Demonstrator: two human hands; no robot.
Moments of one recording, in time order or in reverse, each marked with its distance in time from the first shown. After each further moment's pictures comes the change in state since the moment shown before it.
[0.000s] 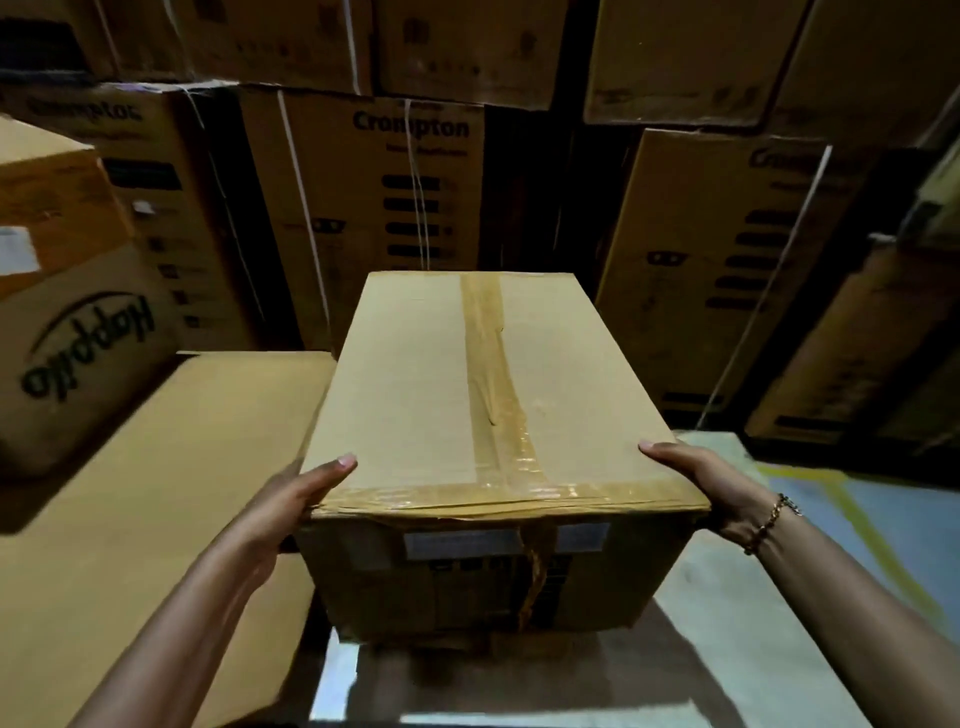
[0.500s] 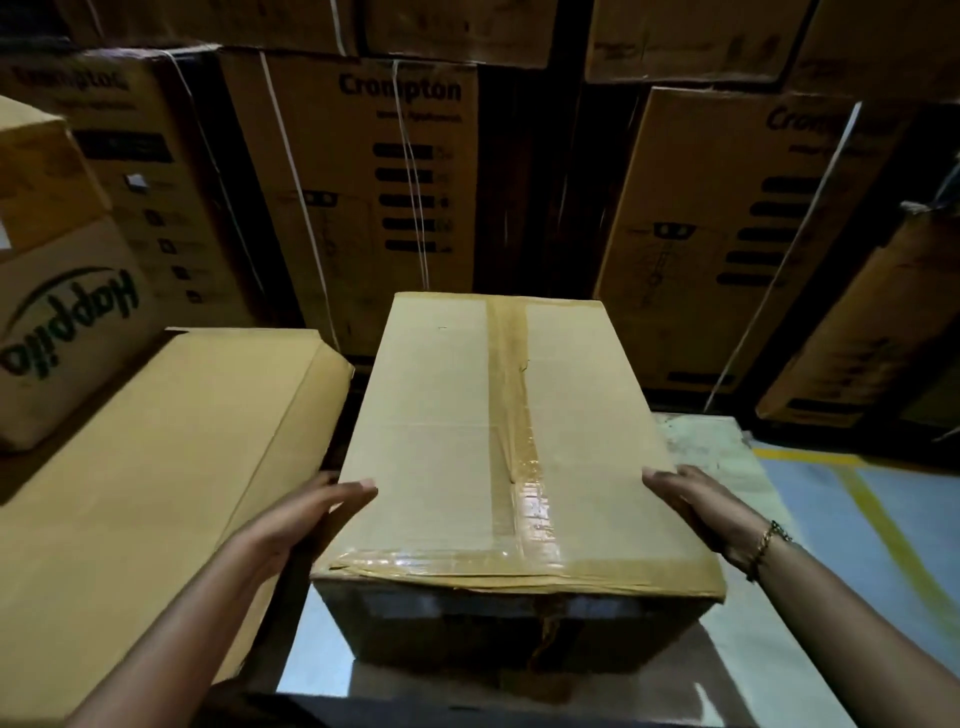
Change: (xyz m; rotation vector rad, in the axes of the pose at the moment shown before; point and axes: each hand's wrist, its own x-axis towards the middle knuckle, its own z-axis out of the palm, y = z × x) left_hand 0.015 -0.020 0.077 0.095 -0.120 -0.169; right_hand 0.035 0.059 -0.066 -0.145 0.048 -0.009
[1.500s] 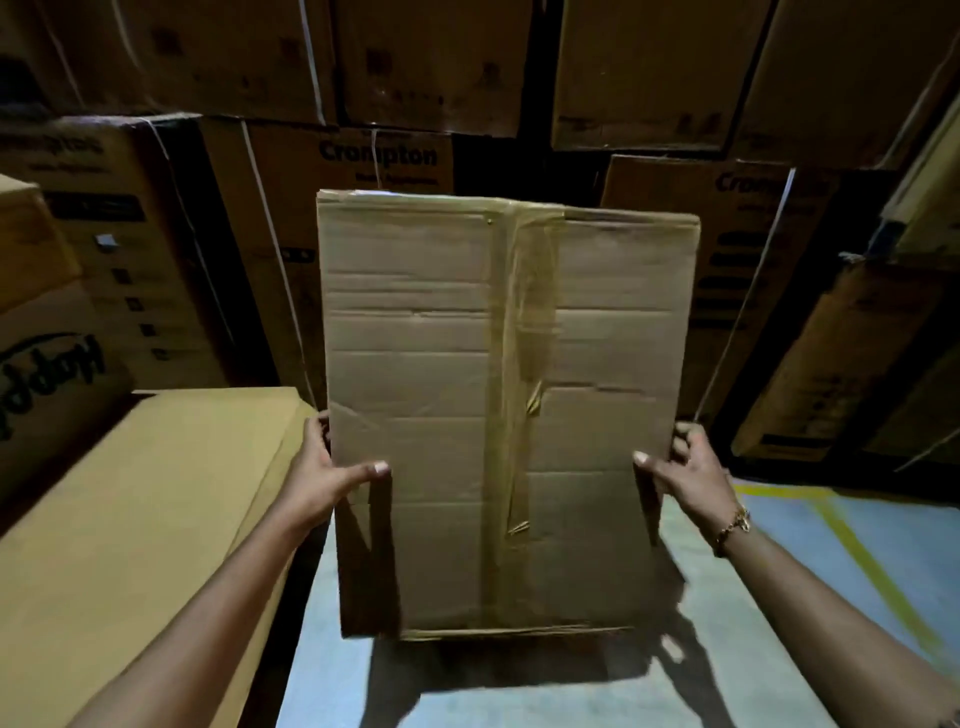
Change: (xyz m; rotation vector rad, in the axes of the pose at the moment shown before) left_hand 0.080 0.069 -0.013 0.042 0.245 0.409; right_hand 0.036 -0.058 -0.002 0.127 0.321 -0.440
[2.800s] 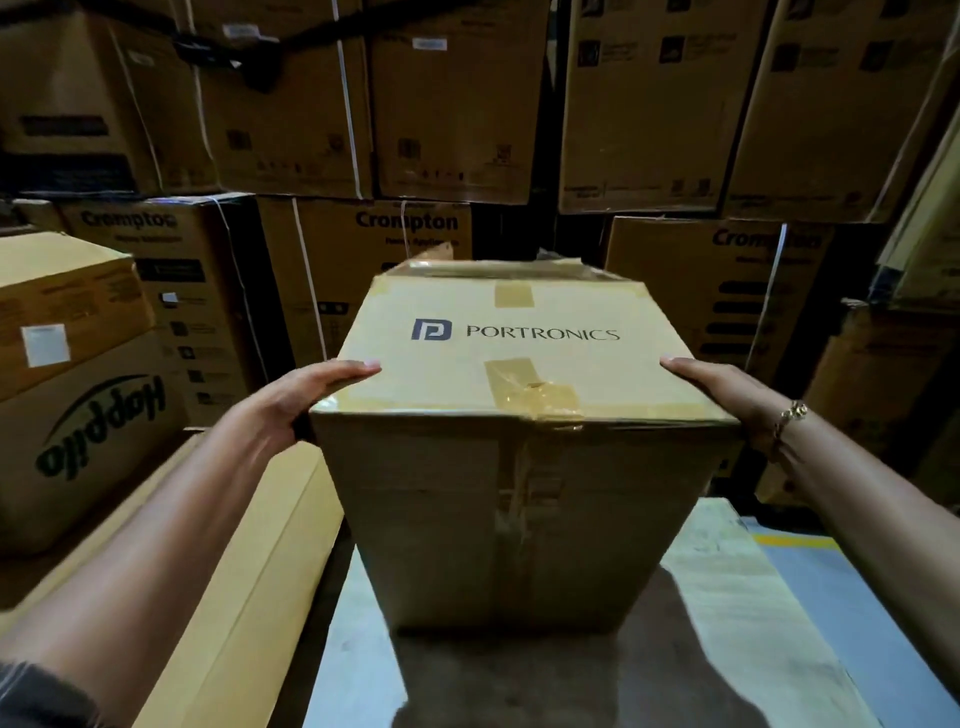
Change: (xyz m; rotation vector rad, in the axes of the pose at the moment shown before) left_hand -0.042 0.155 -0.069 -0.090 -0.163 -0.128; right_hand -0.006 -0.178 -0.050 -0.279 -0.131 0.099
